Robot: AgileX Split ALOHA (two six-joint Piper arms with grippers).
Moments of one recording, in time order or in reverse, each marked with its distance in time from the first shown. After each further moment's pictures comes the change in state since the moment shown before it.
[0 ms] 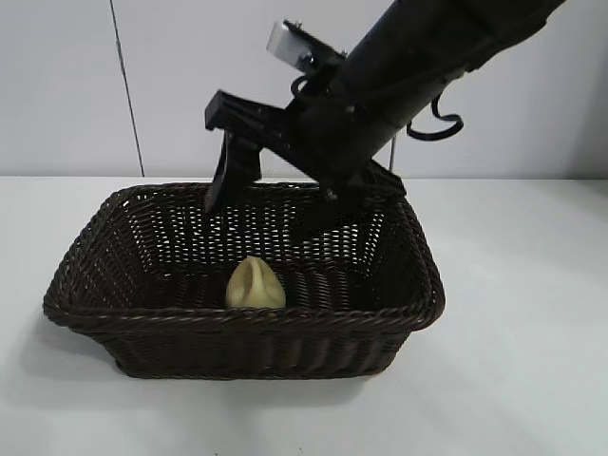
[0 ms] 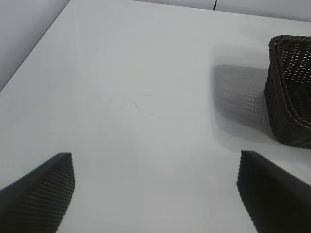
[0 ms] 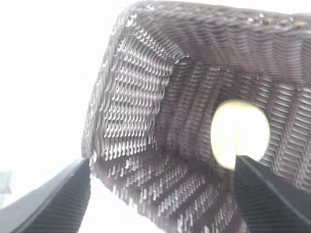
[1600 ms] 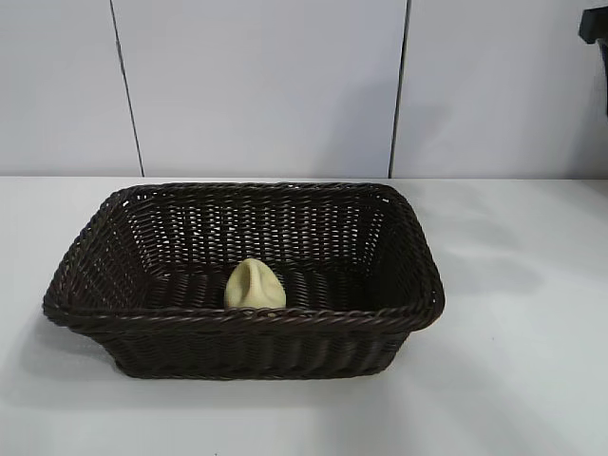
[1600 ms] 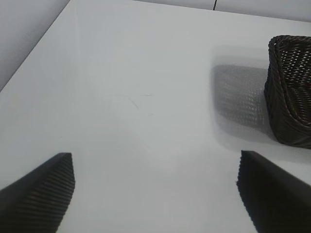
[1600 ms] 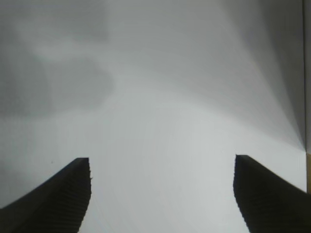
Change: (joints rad) left arm 0.000 0.000 0.000 -0.001 0.000 0.000; right arm -0.562 -0.035 -0.290 -0.640 0.597 0.185
